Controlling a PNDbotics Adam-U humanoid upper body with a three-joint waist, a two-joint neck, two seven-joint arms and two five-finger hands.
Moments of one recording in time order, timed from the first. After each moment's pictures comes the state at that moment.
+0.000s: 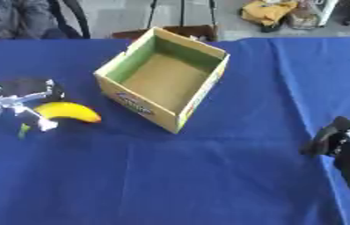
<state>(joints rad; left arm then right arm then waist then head) -0.66 0.65 -0.12 -1.01 -0.83 -0.64 -0.37 -0.17 -0.30 -0.05 -1.67 -0.30 -0.06 0.43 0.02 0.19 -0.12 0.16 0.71</state>
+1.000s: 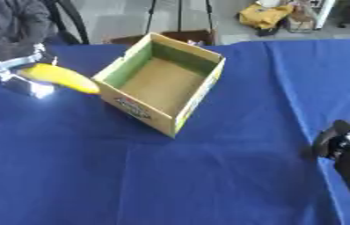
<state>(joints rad) -0.77 0.70 -0.10 -1.09 -0.60 -0.61 -0.50 -0.17 -0.30 -0.04 -1.67 -0.30 -0.05 0.44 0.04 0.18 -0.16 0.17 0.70</state>
